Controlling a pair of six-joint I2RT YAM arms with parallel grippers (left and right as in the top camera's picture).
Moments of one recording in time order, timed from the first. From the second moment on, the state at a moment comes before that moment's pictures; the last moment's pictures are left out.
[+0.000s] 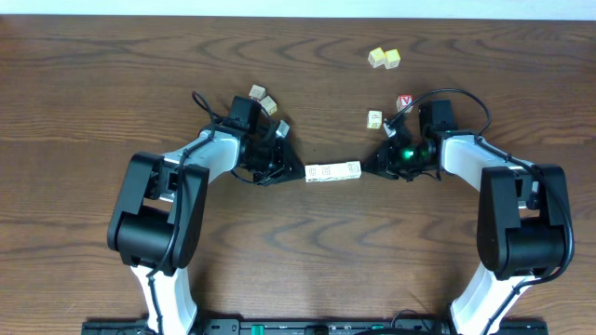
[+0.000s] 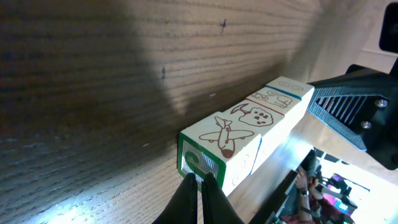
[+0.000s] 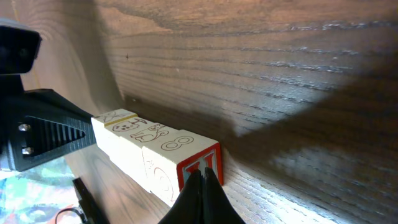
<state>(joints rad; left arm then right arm) -0.28 2.01 1.12 -0.41 0.84 -0.50 0.08 1.95 1.05 -0.43 -0.79 0.26</state>
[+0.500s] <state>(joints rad) -0.28 1.98 1.12 -0.41 0.84 -0.51 0.08 1.92 1.05 -0.43 -0.79 0.26</state>
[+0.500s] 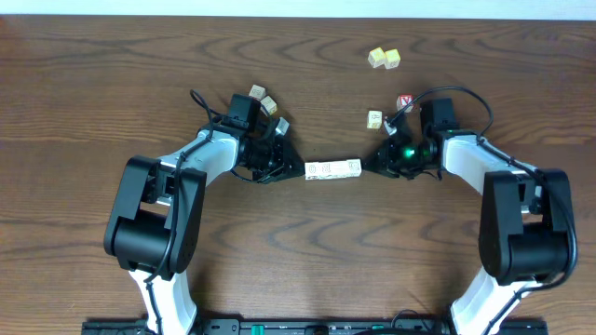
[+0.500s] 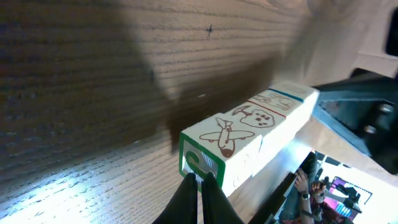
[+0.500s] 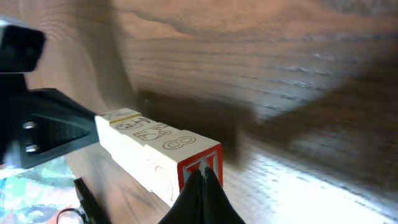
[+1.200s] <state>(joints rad) -0.28 1.94 1.12 -0.42 0.78 -0.51 0.08 1.85 1.06 -0.44 -0.86 0.27</state>
